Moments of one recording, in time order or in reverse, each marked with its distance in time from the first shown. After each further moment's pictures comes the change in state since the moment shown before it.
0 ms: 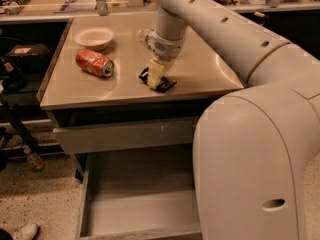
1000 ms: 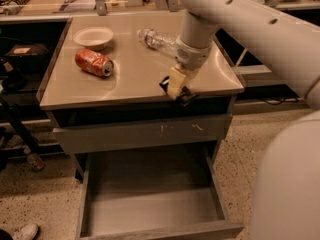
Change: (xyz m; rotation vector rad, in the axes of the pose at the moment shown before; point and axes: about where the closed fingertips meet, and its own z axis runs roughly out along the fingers) arm 0.079 0.018 -0.026 0.009 0.017 0.135
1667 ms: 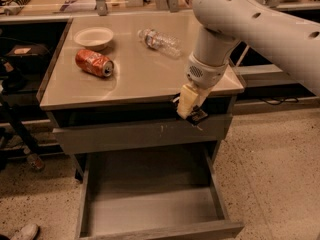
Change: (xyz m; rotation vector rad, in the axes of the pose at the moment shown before) arm 0.069 0.032 0.001 -0.030 0.044 0.063
